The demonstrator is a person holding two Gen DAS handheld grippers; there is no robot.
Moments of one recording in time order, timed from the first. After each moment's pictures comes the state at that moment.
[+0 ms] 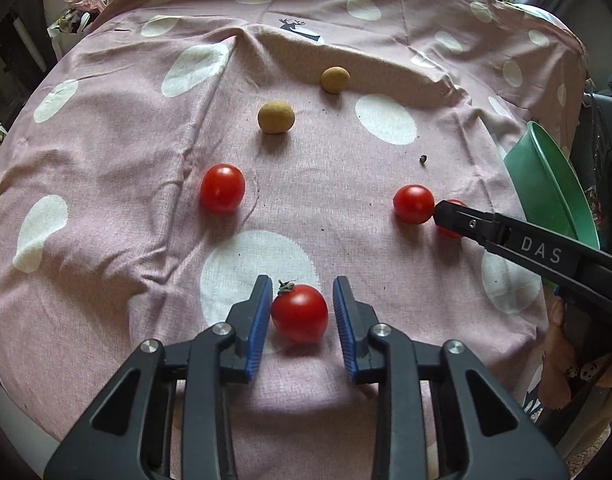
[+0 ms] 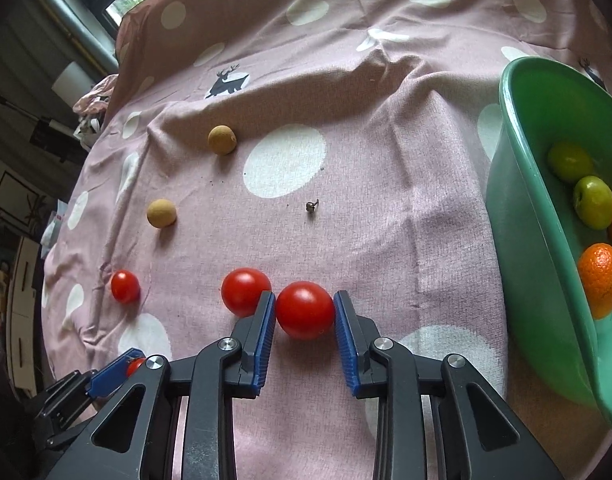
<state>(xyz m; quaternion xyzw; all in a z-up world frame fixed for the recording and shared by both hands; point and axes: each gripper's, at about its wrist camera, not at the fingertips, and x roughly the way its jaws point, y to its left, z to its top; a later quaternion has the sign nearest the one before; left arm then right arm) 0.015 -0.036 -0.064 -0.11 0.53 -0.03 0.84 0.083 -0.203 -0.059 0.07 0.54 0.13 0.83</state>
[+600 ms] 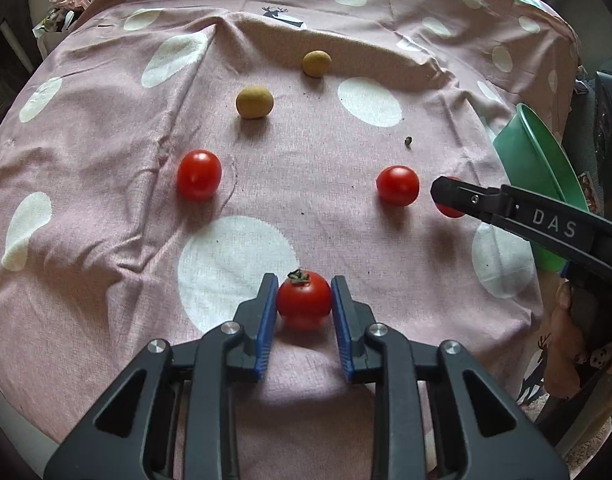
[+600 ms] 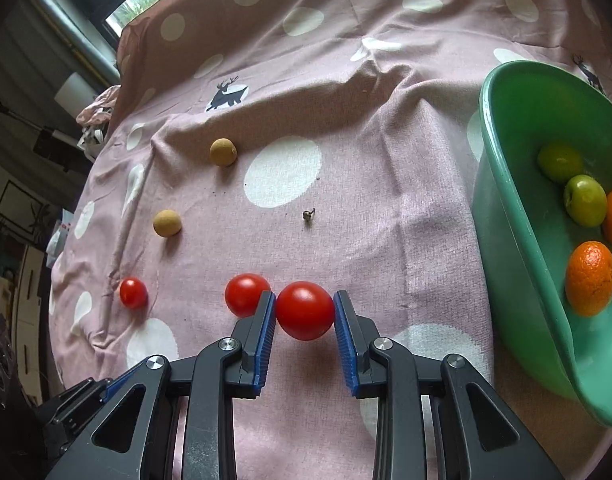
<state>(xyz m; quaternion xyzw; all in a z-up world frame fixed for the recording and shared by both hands) 0.015 -0.043 -0.068 -0.10 0.54 -0.05 0.83 0.081 -0.210 -0.053 0.09 0.54 0.13 0.83</state>
